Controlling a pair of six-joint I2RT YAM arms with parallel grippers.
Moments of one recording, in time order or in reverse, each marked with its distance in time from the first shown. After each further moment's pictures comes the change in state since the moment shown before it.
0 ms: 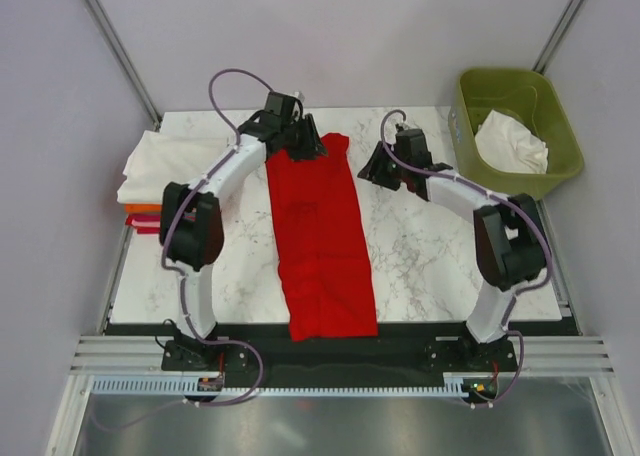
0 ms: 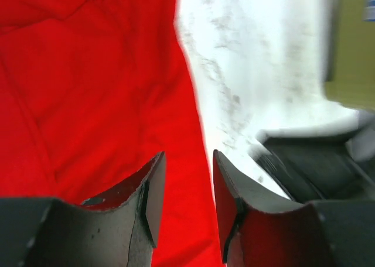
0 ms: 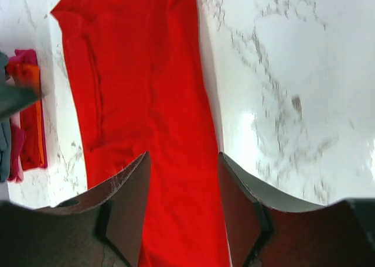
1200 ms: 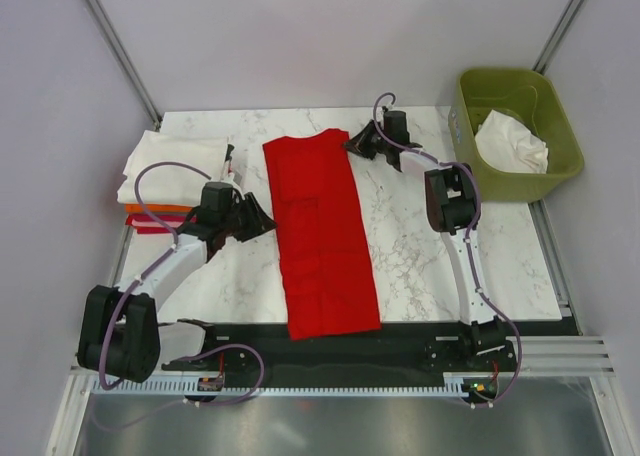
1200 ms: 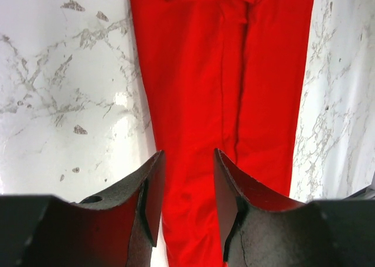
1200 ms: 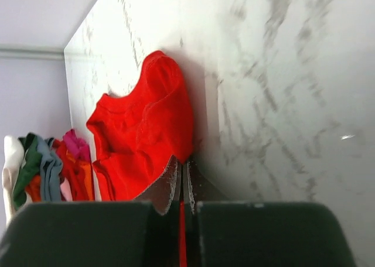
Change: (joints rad) left arm 0.171 -0.880 -1.183 0.340 -0.009 -0.050; right arm -0.112 0.890 0.877 0.172 -0.317 0.248
